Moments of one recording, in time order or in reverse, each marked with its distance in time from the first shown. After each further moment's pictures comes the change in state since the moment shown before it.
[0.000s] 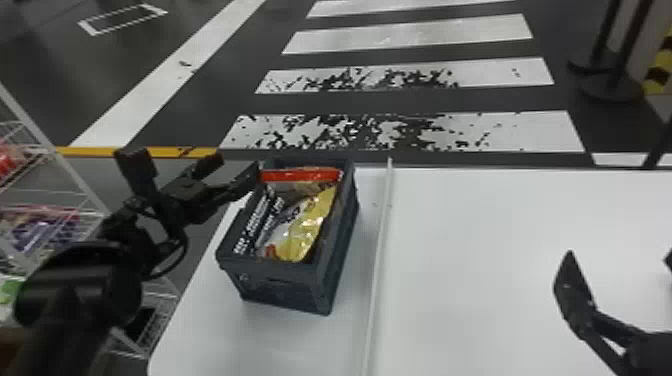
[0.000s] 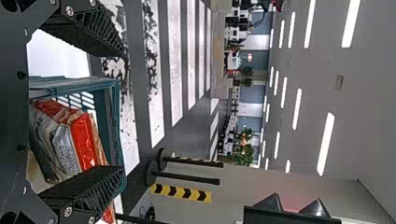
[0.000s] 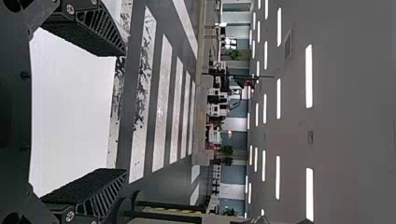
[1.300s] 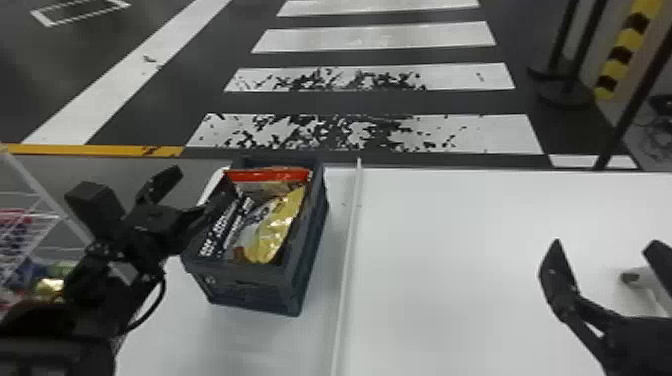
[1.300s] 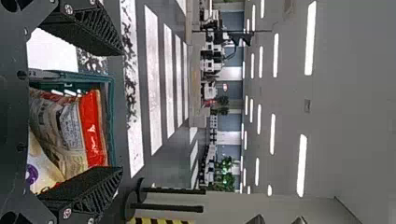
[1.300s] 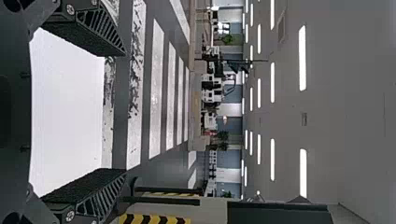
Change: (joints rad) left arm 0.257 -0.074 0.007 -0.249 -0.067 -0.183 0.261; right arm 0.004 0.031 -0.061 0.016 -0.034 -0.036 0.000
